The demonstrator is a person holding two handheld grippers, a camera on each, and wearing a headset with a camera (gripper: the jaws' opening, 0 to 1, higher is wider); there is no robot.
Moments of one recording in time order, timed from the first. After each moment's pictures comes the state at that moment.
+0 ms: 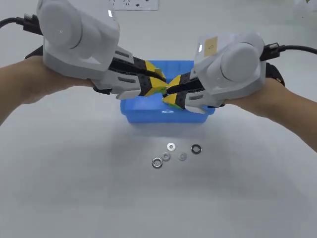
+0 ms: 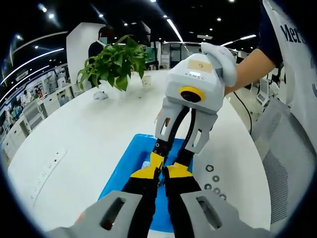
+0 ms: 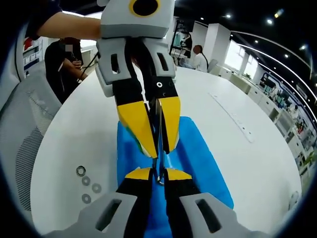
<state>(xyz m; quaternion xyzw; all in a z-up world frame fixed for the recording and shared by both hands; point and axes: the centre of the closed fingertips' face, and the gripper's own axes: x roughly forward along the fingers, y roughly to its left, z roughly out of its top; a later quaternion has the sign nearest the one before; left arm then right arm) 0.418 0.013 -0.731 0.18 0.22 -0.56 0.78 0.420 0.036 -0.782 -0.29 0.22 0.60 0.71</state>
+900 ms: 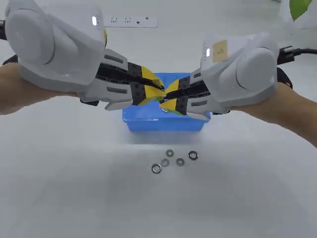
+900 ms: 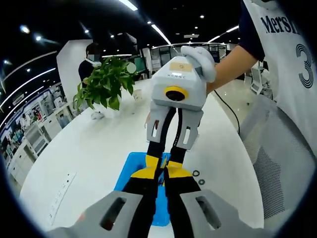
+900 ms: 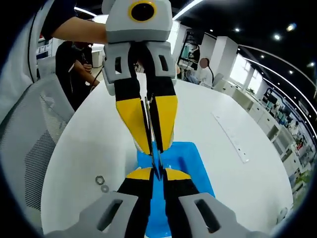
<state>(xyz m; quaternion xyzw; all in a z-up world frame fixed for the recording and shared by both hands) 0.370 0.009 -0.669 0.23 0.15 -0.57 0.77 0.386 0.039 -0.723 -0.30 0.16 0.63 0.70</state>
